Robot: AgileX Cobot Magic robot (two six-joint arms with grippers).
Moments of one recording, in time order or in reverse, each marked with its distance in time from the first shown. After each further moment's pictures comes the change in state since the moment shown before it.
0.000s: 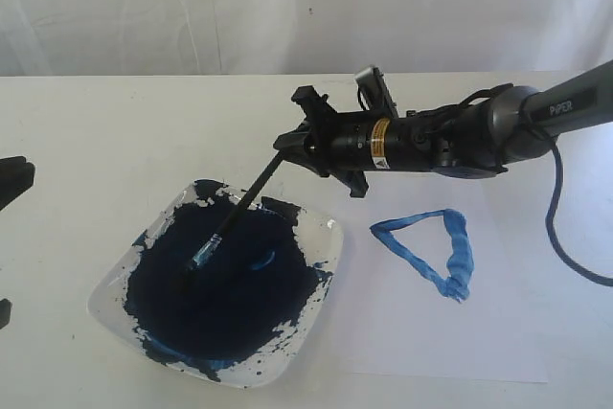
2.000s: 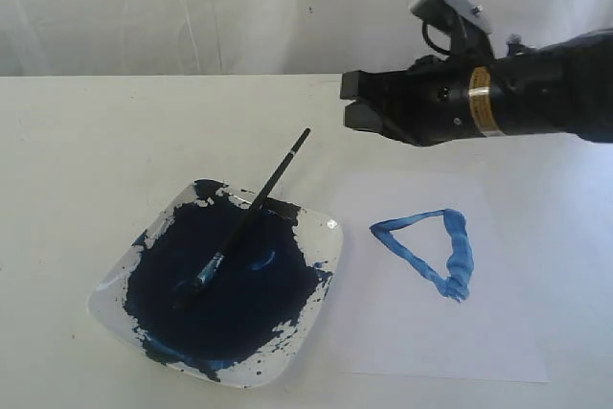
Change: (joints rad) left arm 0.000 -0.151 0.076 0.000 -0.082 -0.018; right arm -0.025 -0.627 0.336 -0.508 0.265 -0.052
